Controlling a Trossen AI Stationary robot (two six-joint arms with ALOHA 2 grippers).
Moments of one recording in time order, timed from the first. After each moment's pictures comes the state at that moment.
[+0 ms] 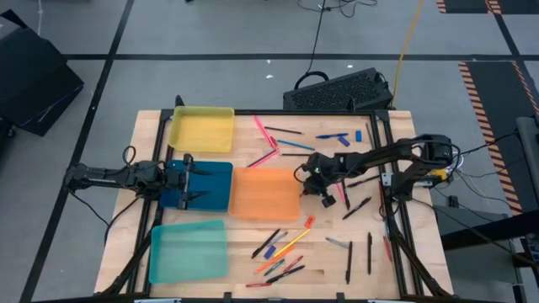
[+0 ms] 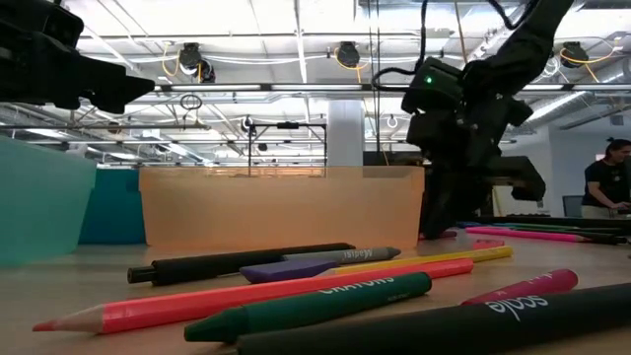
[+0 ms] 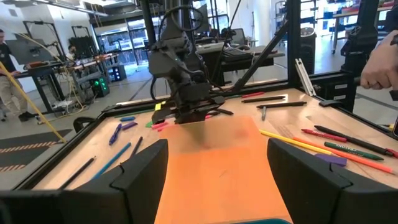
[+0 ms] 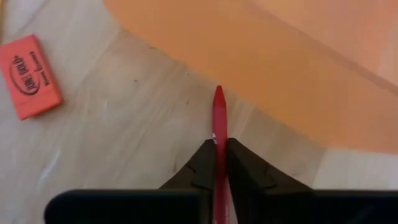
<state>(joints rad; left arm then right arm) -0.08 0.04 0.01 0.03 0.00 0.15 -0.16 1.61 0.53 -0.10 -0.26 -0.61</state>
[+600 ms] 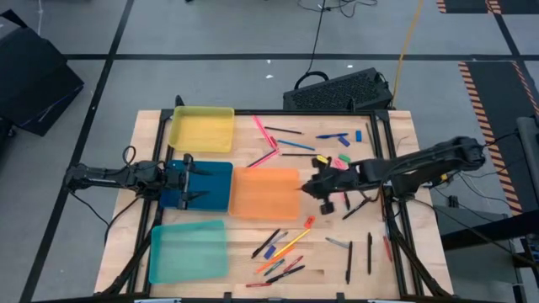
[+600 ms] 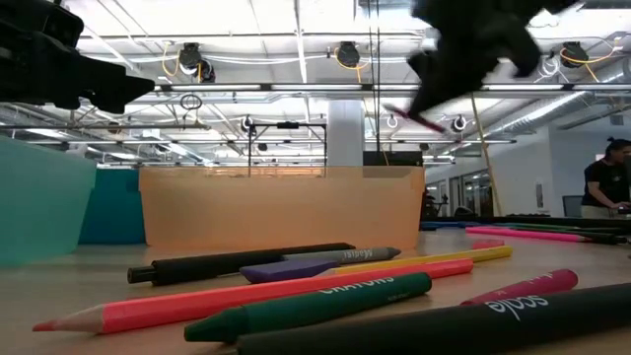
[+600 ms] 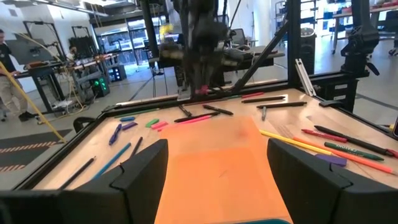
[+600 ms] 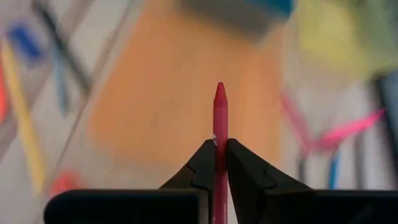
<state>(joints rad) -0.08 0.04 0.01 0.03 0.00 0.15 0.16 1.31 0.83 -0.28 0.22 -0.23</state>
